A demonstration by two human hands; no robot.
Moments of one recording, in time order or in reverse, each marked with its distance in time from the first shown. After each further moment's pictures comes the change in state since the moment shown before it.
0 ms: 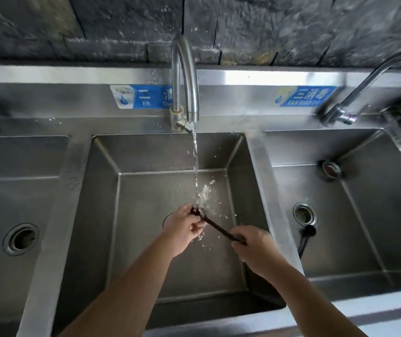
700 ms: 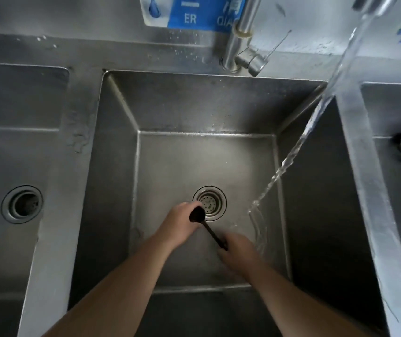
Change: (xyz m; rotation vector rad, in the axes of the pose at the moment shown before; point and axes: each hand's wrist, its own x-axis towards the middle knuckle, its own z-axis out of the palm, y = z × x) left_hand 0.096 -0.073 -0.163 1.109 0.083 0.324; right_hand 0.100 0.024 0.219 -0.162 -0.335 0.130
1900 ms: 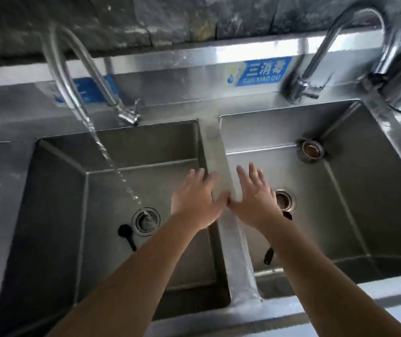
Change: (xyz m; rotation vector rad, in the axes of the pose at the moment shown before) left_hand -0.013 0.356 0.075 0.556 0.172 0.164; right_hand -0.125 0.129 -0.289 -0.032 0.424 -0.063
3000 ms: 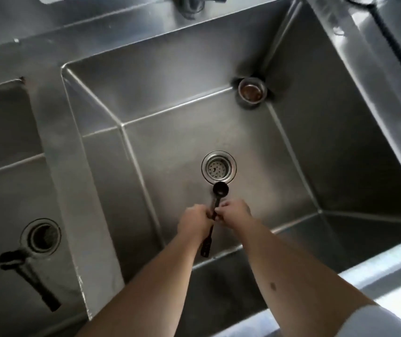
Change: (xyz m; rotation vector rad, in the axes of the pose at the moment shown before) left_hand 0.075 0.153 0.285 -0.243 -0.553 -0.228; right_hand 0.057 0.290 0.126 0.743 -0.238 0.809
